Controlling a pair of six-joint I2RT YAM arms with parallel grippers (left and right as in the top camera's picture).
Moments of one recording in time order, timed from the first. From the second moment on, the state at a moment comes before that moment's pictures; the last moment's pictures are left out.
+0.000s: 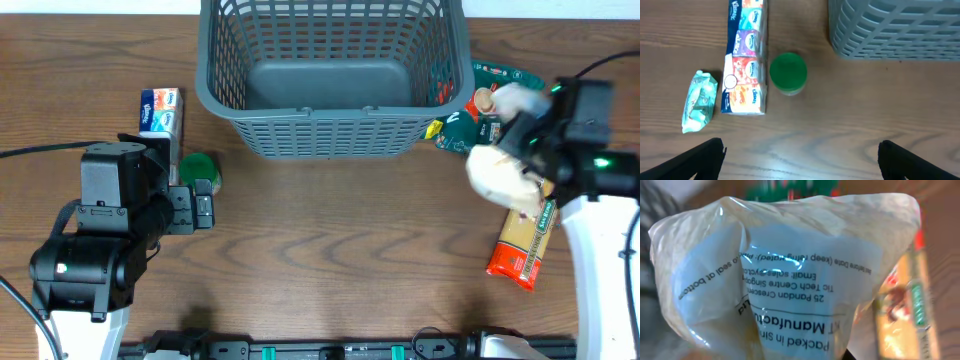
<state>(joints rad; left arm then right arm) -0.09 0.97 1.20 -1.15 -0.01 -0.09 -0.10 1.31 1.32 -0.93 0.07 0.48</state>
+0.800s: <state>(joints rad) -0.09 0.97 1.20 -1.15 -0.01 -0.09 0.27 1.81 2.38 -0.99 -0.14 -0.43</state>
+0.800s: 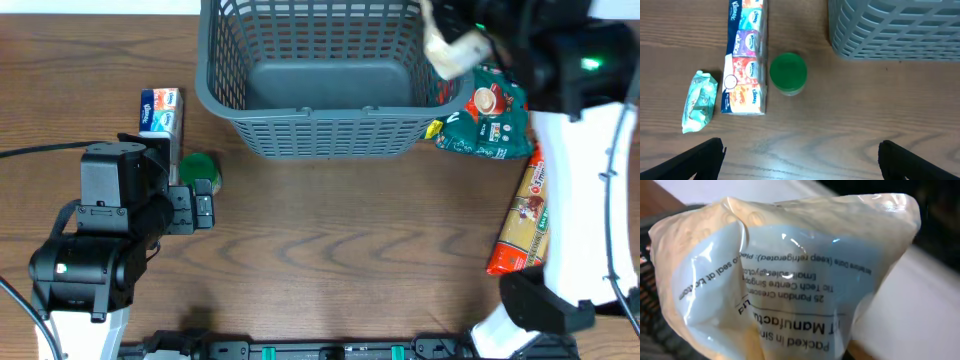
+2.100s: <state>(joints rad) -0.09 0.97 1.20 -1.18 -0.01 -0.09 0.41 2.18 2.43 -1.17 -0.13 -0.57</state>
